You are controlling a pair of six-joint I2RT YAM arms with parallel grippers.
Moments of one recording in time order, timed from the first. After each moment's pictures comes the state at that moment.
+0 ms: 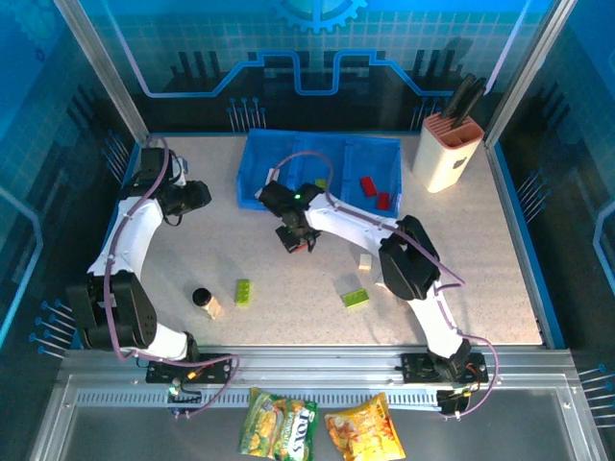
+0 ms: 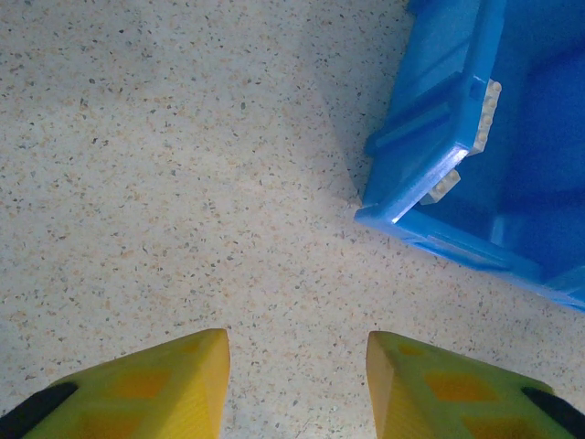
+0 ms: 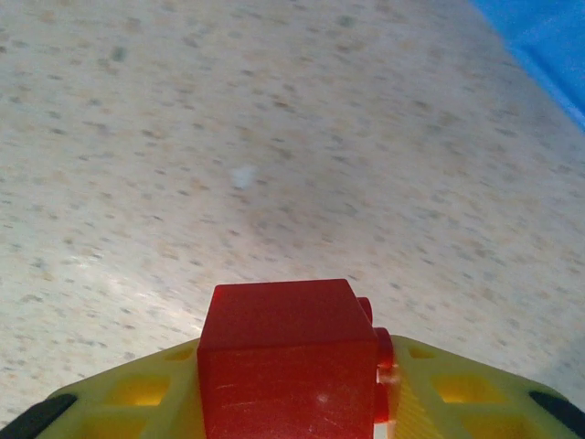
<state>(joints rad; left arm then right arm) 0.15 1.46 1.21 -0.70 0.19 -0.30 0.86 2.16 1.88 -1.08 0.17 0.30</state>
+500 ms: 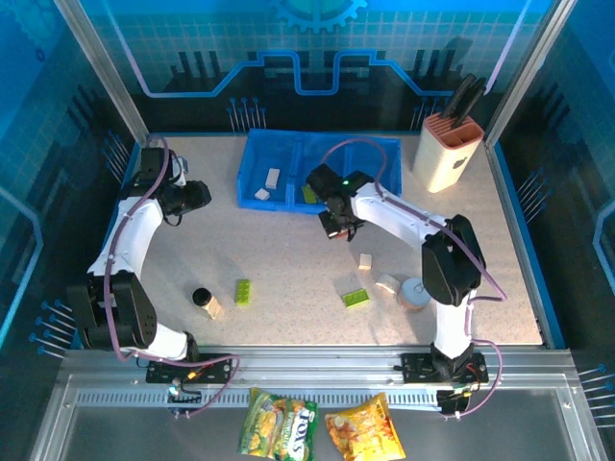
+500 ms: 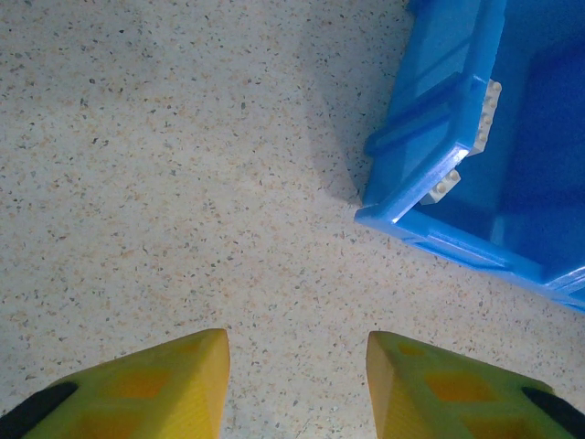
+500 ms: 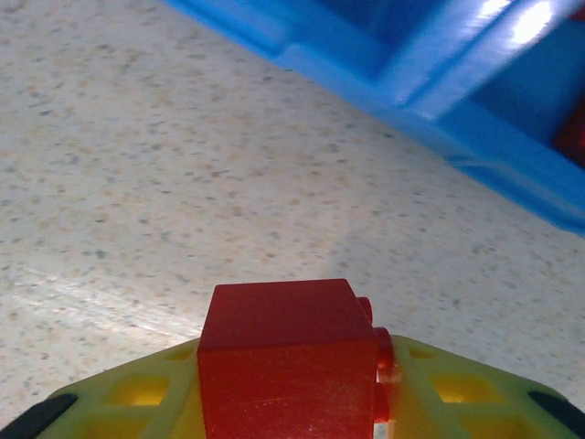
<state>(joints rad) 0.15 1.46 1.21 -0.70 0.19 -0.30 0.66 1.91 1.61 -1.05 0.23 0.30</state>
